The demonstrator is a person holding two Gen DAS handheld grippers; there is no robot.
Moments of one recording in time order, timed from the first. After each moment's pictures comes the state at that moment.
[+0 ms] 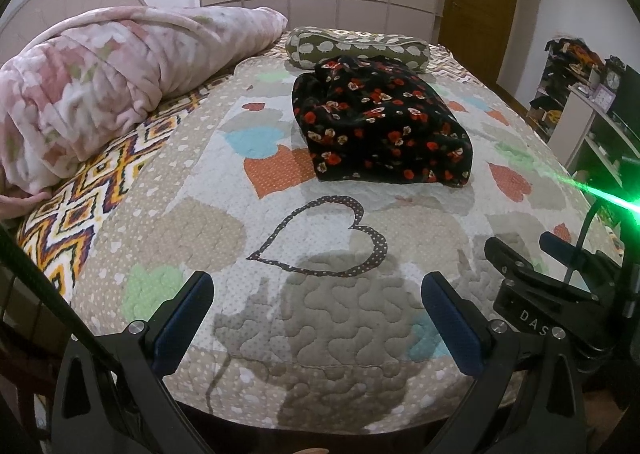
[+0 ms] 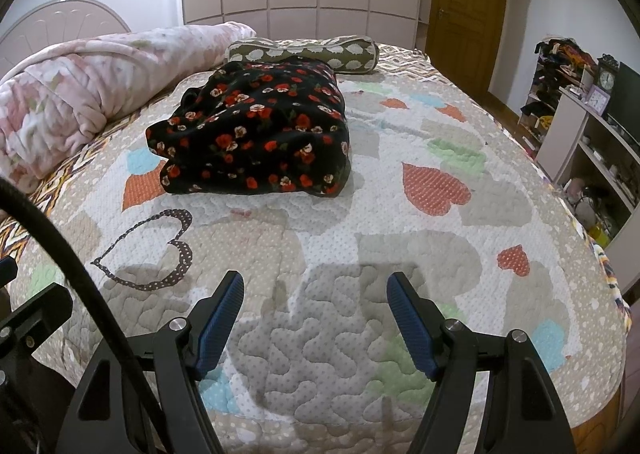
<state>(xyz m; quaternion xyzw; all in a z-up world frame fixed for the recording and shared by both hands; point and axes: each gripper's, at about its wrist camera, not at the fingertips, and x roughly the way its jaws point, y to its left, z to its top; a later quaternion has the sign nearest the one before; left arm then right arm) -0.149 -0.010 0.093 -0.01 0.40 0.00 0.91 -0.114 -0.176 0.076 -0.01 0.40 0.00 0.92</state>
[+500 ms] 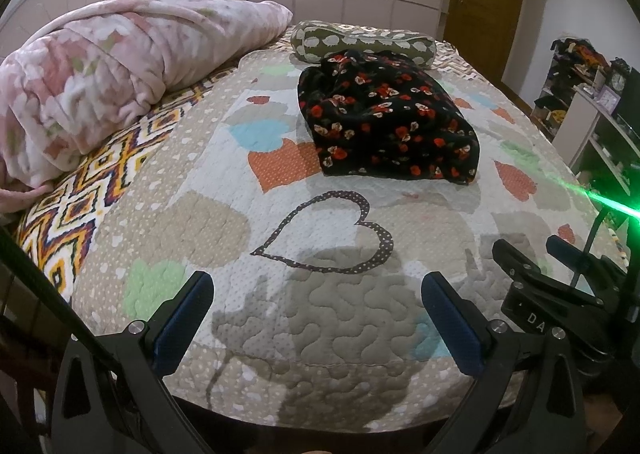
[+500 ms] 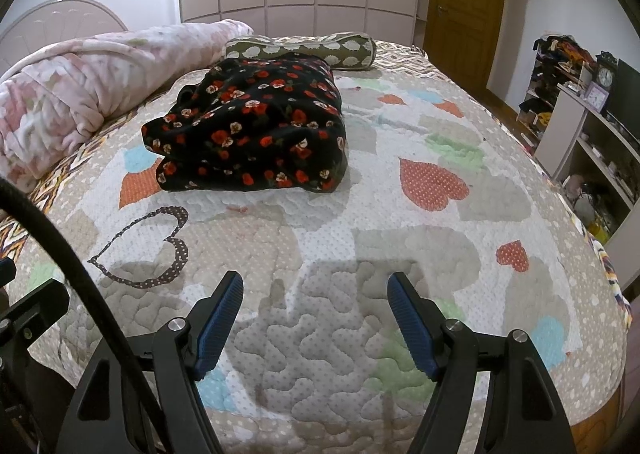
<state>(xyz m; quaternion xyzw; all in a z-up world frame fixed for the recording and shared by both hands) -0.146 -0.005 0.090 -0.01 0.42 0.00 0.91 -0.115 -0.179 0.073 -0.01 0.40 -0.01 0.92</state>
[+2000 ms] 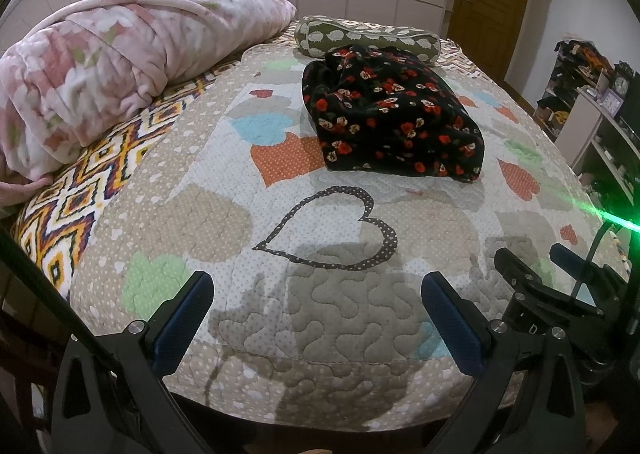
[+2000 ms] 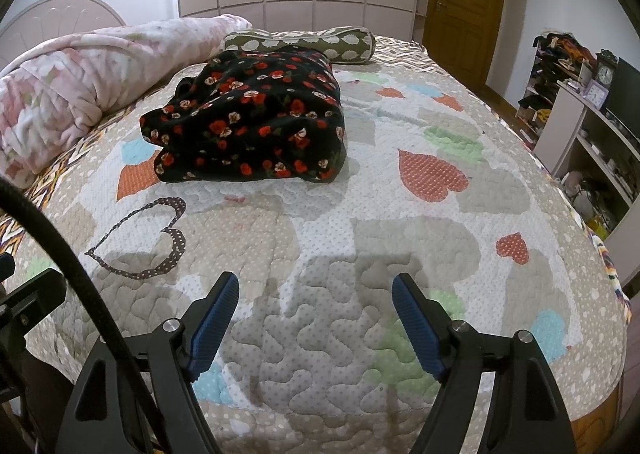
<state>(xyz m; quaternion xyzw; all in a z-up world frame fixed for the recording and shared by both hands) -0.144 -0.002 0.087 -0.02 0.42 0.01 0.91 -0.117 -0.178 0.069 -0.01 0.41 -0.01 0.91</state>
